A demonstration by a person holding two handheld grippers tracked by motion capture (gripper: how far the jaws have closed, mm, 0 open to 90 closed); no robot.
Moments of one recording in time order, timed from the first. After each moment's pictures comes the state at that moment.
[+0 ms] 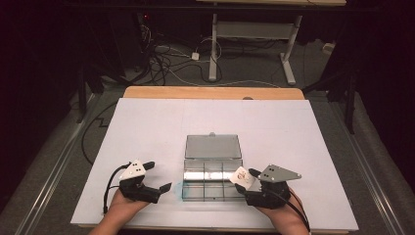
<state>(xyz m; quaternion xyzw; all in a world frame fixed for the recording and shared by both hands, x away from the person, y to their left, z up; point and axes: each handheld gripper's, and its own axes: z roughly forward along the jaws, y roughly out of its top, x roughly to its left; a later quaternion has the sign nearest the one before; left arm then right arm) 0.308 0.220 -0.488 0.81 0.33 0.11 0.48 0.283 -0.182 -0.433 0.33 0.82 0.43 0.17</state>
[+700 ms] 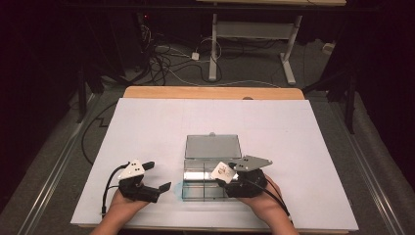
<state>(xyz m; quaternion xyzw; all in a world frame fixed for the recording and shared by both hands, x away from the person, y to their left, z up) 0.309 0.222 -0.488 0.80 0.34 0.11 0.48 0.316 -0.135 -0.440 0.29 0.85 0.41 0.15</state>
